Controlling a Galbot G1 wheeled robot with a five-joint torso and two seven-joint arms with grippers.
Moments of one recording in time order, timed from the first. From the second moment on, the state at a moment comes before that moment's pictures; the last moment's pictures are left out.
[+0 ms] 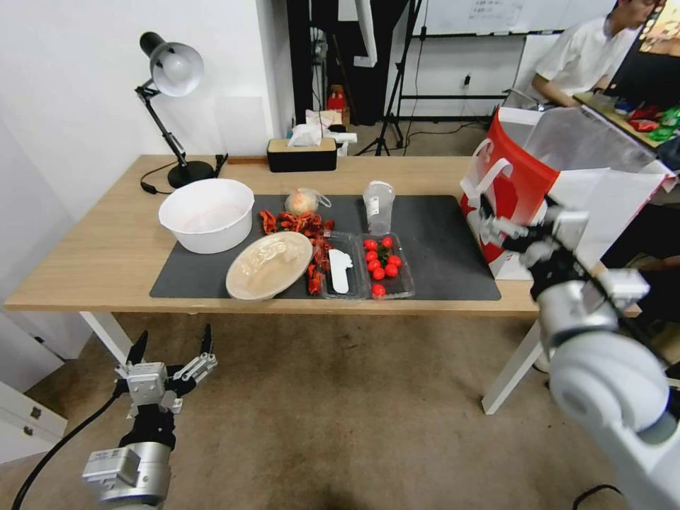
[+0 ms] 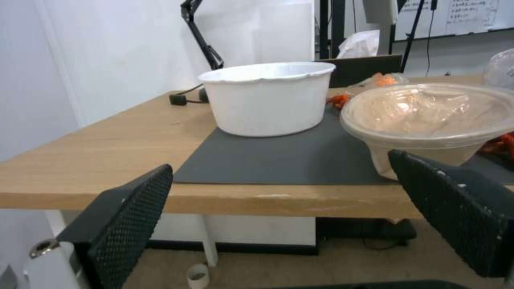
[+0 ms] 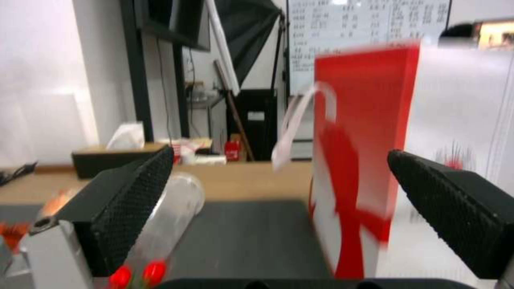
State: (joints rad) left arm 1.86 -1.48 -0.69 -2.23 -0.18 -0.13 -0.04; right arm -1.40 0.92 0.45 2.31 0.54 -0.10 0.48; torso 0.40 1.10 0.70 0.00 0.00
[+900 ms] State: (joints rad) left arm 1.82 -1.46 -0.67 -2.18 -0.19 -0.14 -0.04; right arm -1.64 1.11 0.38 2.03 0.36 0.30 0.29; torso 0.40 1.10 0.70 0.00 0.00
